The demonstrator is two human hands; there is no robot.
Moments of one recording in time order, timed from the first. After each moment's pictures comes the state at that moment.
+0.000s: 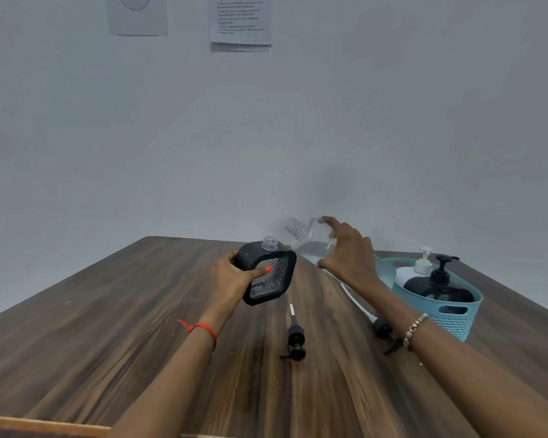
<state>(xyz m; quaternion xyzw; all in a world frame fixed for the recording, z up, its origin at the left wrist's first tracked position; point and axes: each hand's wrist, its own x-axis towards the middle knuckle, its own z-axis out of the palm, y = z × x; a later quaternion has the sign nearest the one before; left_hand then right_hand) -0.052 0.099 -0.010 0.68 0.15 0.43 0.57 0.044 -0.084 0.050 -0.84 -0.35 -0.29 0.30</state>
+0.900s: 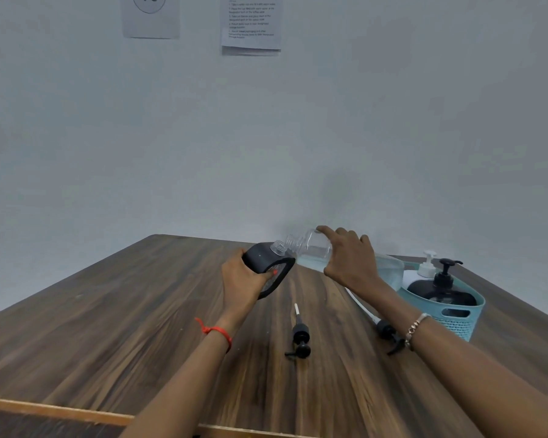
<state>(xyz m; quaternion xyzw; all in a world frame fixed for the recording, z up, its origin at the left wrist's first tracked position) -0.065 0.079 -0.008 0.73 0.15 0.53 0.41 0.040 -0.078 0.049 -0.86 -0.36 -0.34 0.13</state>
